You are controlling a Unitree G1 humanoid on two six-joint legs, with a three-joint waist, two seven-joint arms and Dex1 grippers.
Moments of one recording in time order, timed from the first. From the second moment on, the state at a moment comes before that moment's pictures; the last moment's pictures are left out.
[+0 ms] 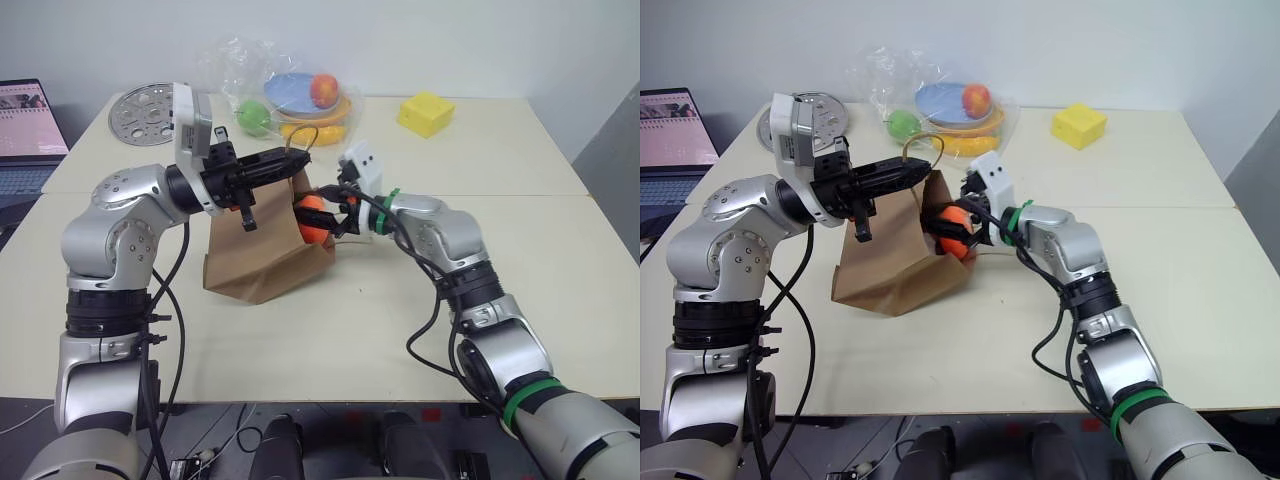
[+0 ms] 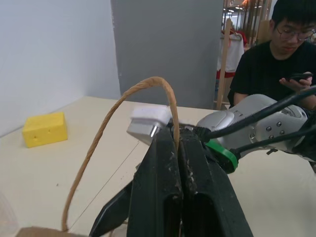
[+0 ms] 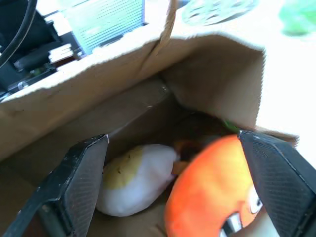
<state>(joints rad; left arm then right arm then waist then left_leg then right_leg) -0.77 0.63 0.12 0.03 -0.66 0.52 -1.10 -0.96 -0.16 0.10 0.31 0.32 0.71 0.71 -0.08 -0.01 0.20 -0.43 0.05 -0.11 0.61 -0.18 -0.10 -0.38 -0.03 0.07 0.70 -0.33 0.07</state>
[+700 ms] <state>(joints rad) -0.82 0.65 0.14 0.08 -0.66 0.52 -1.11 -0.49 -0.11 -0.32 -0.24 0.65 1.38 0.41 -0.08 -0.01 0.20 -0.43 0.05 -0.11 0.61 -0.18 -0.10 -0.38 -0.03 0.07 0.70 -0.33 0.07</state>
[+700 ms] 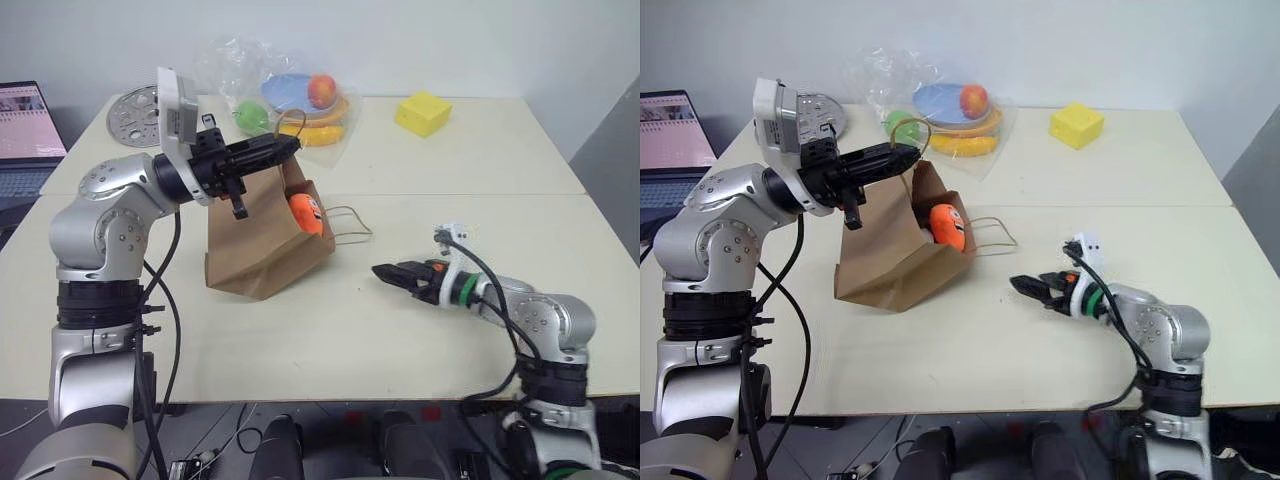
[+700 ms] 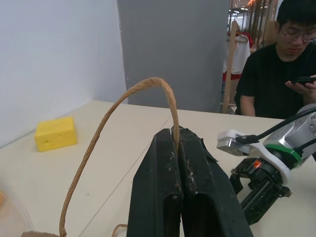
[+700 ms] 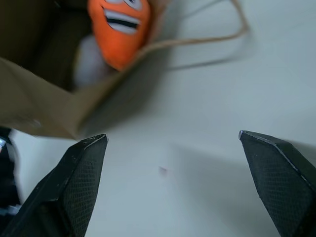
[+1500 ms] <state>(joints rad) -0.78 0.66 0.15 0.04 -0.66 0.52 -1.10 -0.73 0.13 -0.58 0.21 1.02 1.26 -0.19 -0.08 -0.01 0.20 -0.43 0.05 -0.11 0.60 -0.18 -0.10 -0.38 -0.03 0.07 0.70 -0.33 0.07</state>
